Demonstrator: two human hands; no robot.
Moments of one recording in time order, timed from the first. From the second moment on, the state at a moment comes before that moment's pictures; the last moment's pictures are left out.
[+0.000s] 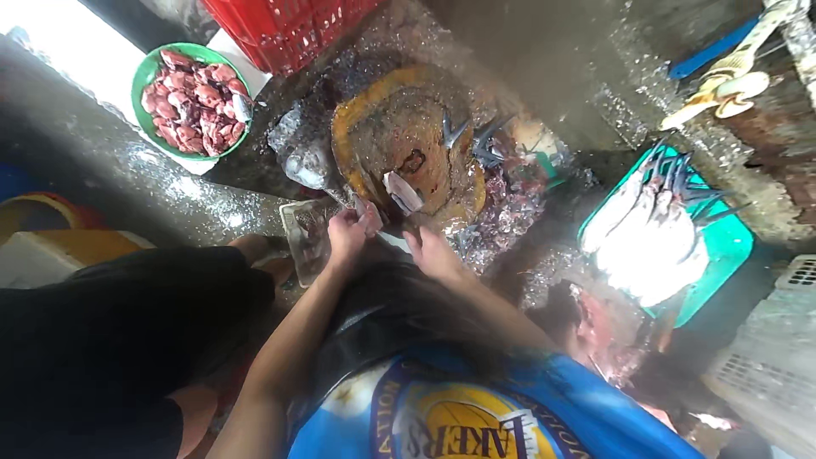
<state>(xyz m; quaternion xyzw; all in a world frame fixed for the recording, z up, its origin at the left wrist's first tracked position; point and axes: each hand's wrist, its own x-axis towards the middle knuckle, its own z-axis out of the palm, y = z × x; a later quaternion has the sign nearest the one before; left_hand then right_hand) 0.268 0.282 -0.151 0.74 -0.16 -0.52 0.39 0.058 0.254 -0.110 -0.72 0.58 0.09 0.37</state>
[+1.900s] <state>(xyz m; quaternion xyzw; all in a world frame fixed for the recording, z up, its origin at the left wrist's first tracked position) 0.364 -0.041 0.138 0.69 -0.59 0.12 0.40 -0.070 0.120 -0.104 -0.42 0.67 -0.20 0.58</state>
